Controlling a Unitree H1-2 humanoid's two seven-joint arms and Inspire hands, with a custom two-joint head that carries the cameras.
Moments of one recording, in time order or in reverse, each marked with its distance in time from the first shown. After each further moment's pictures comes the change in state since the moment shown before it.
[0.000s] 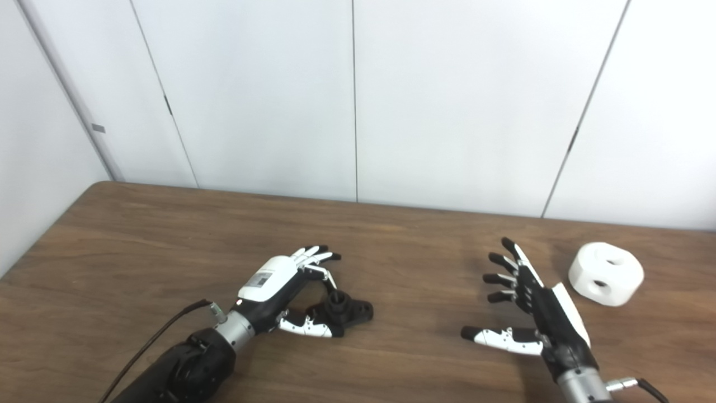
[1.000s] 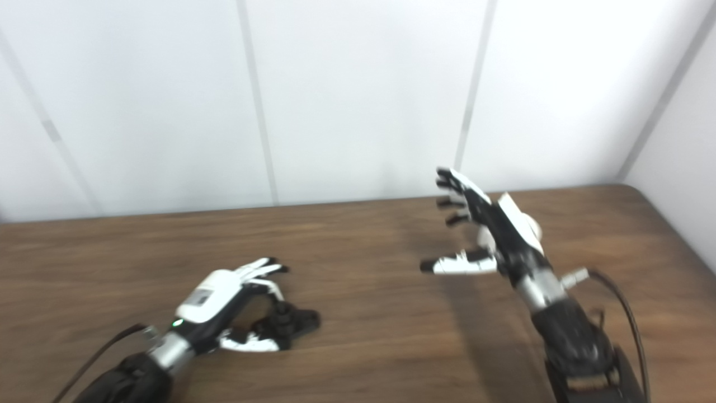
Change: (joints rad) left arm -0.060 0.030 -0.089 0.101 0.061 -0.139 0.045; right arm -0.124 -0.165 -0.072 -0.112 -0.139 0.054 -0.011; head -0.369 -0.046
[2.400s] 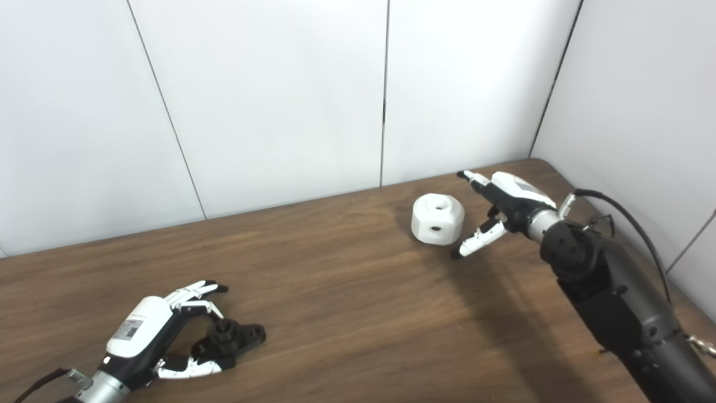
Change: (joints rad) left arm -0.008 0.017 -0.013 0.061 -0.003 -0.096 0.063; right arm -0.062 -0.348 0.107 0.145 -0.228 0.342 0.251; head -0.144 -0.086
